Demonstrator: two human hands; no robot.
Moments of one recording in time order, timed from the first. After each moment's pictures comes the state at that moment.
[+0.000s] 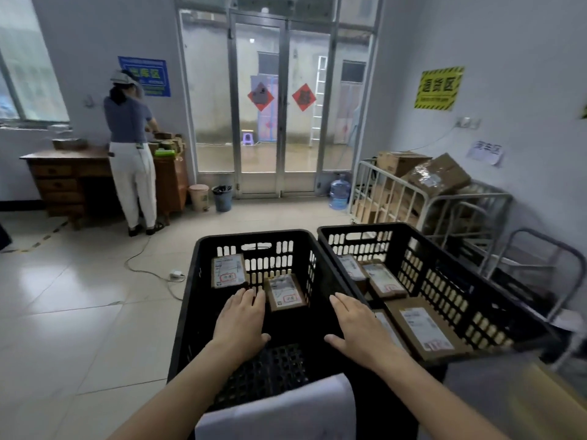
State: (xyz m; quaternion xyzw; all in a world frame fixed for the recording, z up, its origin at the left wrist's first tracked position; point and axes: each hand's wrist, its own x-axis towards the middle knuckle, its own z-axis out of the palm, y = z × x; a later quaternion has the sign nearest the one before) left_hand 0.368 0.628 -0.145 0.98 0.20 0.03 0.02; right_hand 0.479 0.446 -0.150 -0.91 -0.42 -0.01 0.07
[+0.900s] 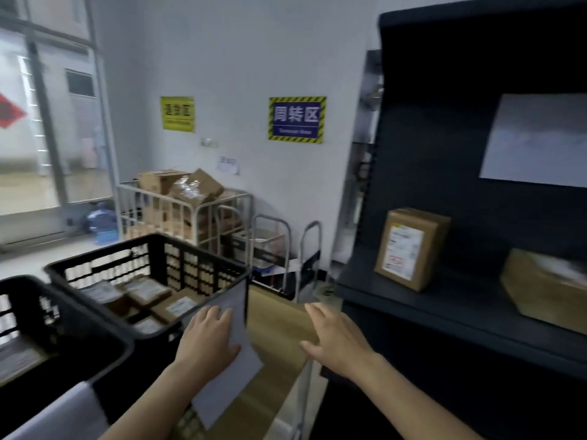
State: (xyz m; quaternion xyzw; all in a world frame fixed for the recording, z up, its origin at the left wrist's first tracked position) left_hand 0.339 0.319 -0.106 0.97 -0.19 0.09 0.07; right_hand 0.280 0.110 -0.086 -0.99 -0.03 -0.08 0.07
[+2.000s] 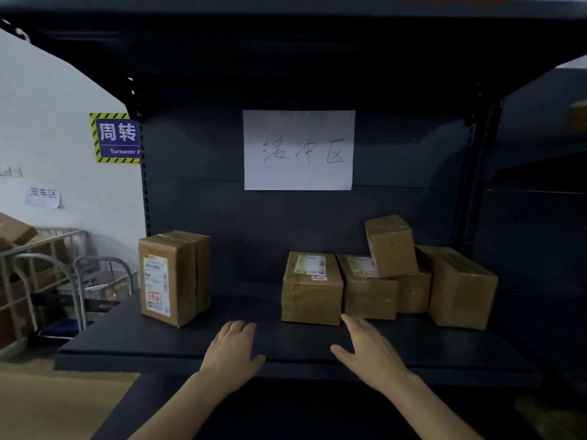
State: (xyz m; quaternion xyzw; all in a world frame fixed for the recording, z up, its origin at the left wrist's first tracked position) left_hand 0.226 -0.152 -0.079 0.89 -0.44 0.03 0.14; right_hand 0.054 -0.311 -0.060 -0.94 0.28 -0.12 0.15
